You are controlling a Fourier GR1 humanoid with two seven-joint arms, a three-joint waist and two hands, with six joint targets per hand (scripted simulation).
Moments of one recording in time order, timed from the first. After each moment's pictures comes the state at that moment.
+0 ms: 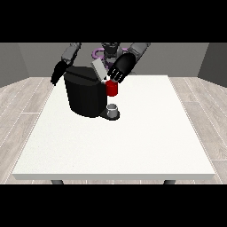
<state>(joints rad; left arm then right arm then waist) -1.21 0.43 0.12 -0.68 -0.73 -0.44 -0.07 -0.44 -0.08 -0.05 -1.28 0.16 -0.16 0.02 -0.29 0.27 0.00</state>
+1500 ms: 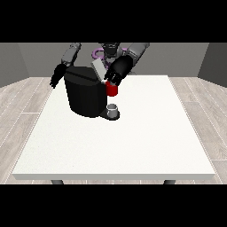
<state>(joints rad) -1.27 0.46 0.10 -0.65 -0.80 -0.35 -0.14 -0.46 -0.07 -0.06 -1.27 0.17 -0.19 0.00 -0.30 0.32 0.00</state>
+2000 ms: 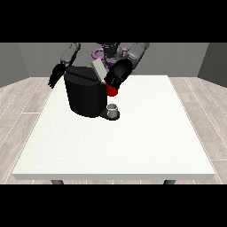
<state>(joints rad) -1.26 0.49 0.09 -0.64 -0.83 -0.30 -0.19 -0.47 -0.08 -0.06 -1.30 0.16 -0.18 0.03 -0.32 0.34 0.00</state>
